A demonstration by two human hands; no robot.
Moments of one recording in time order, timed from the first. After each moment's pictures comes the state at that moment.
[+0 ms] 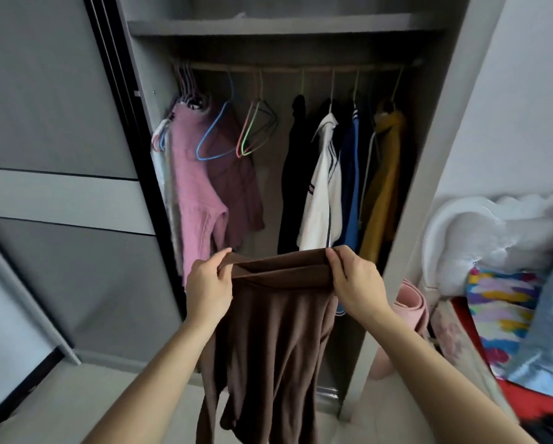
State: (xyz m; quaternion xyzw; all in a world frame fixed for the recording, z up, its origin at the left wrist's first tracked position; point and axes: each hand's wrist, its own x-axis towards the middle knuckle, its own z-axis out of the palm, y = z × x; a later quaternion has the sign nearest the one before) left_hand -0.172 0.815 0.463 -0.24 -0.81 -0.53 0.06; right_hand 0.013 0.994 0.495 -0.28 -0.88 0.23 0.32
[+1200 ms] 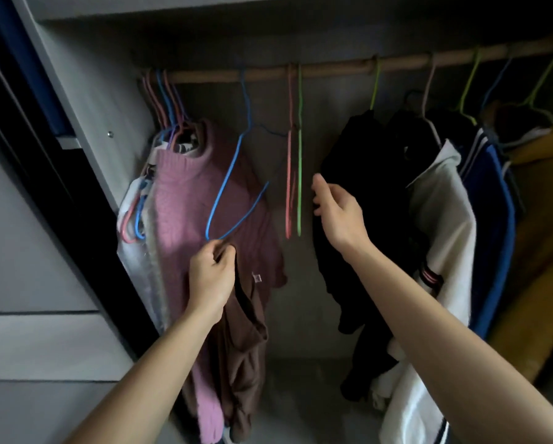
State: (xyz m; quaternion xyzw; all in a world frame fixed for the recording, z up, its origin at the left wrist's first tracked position) left_hand -0.562 0.990 0.517 -0.28 -0.70 -0.65 0.02; right_hand -0.424 1.154 0.581 -0.29 -0.71 0.46 0.45
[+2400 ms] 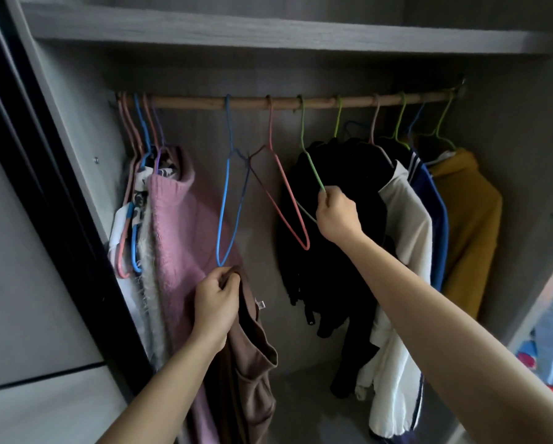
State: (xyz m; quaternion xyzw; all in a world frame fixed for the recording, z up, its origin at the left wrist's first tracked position) left_hand -0.591 0.980 0.503 -0.33 -0.63 -0.69 -0.15; right_hand -0.432 1.147 0.608 -0.47 -0.74 0.23 0.43
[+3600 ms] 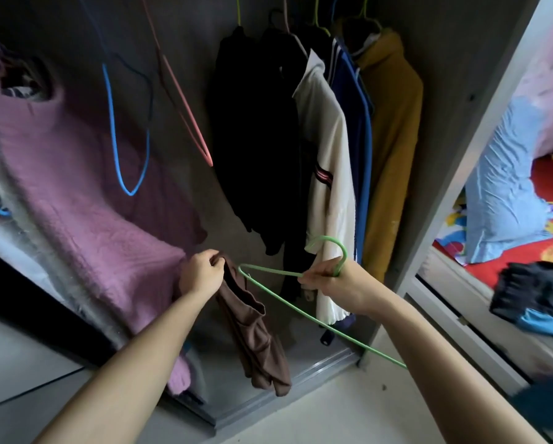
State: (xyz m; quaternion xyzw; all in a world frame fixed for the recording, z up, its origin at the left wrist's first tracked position) left_hand -0.524 1.017 0.384 -0.45 -0.84 -0.30 -0.10; right_hand -0.232 1.021 0.460 -0.47 -0.74 0.45 0.17
